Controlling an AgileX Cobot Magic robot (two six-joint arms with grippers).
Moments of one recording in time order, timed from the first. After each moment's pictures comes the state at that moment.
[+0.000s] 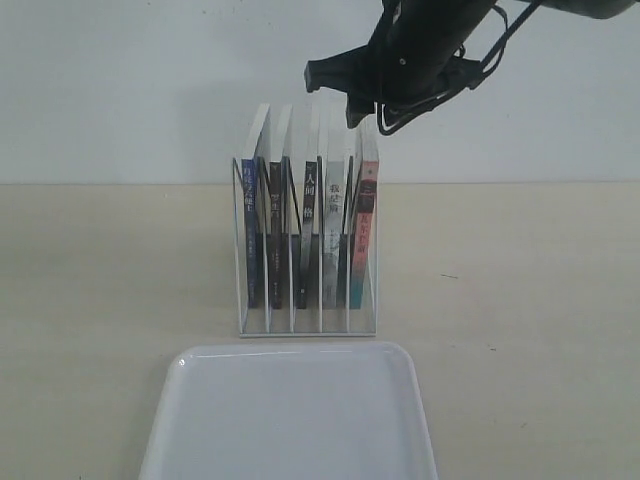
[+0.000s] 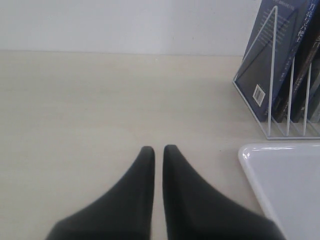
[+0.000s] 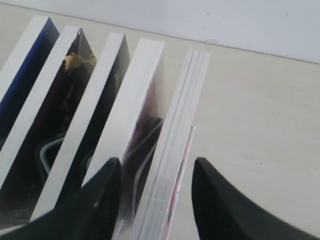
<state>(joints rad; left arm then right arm) -0.06 0.00 0.00 -0.04 0.34 -0.02 0.51 1.97 -1.88 -0.07 0.85 0.26</state>
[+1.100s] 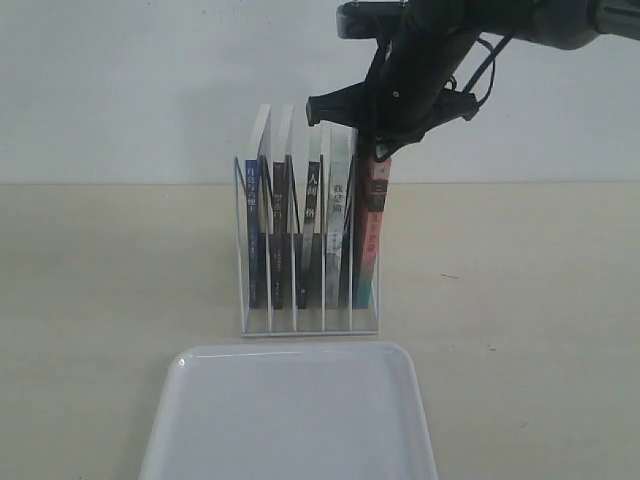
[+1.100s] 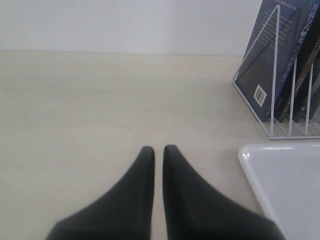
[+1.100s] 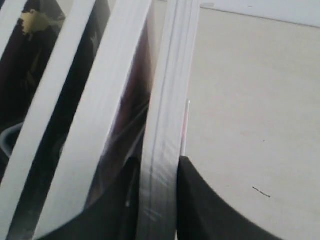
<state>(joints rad) -0.06 0.00 0.00 -0.04 0.34 -0.02 0.50 2.04 -1.88 -0.08 0.88 0.29</state>
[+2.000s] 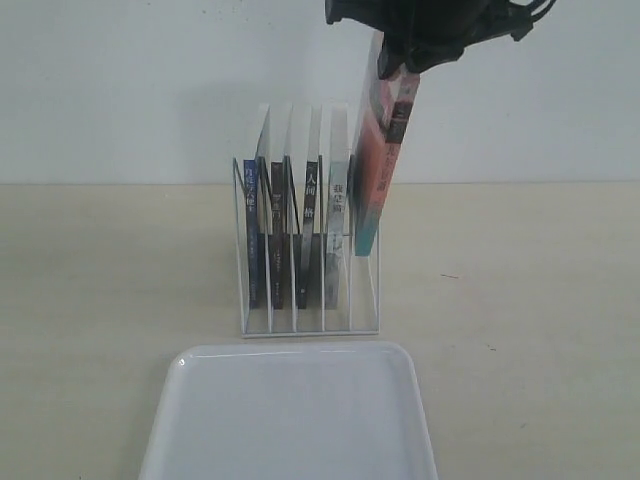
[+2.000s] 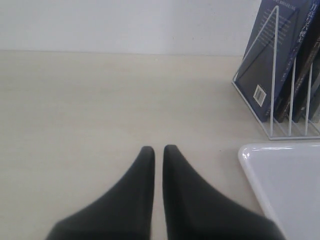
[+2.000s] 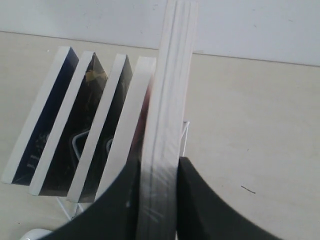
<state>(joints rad) -0.06 0.00 0.00 -0.04 0.34 -0.02 0.50 1.83 -1.88 -0.08 0.94 0.34</state>
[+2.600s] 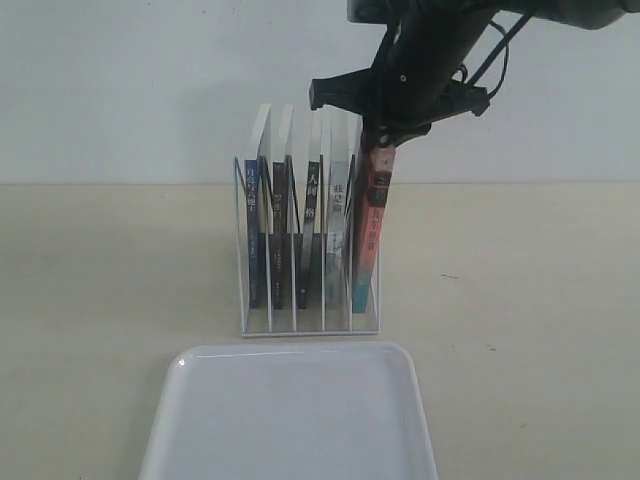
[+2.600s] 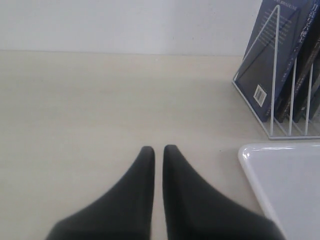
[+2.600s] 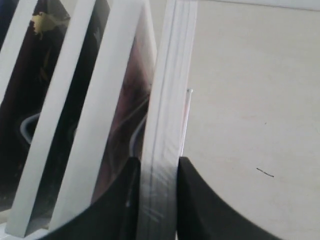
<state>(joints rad) -0.06 0.00 0.00 -0.04 0.34 -0.02 0.50 1.99 -1.88 -0.06 0.93 0.34</state>
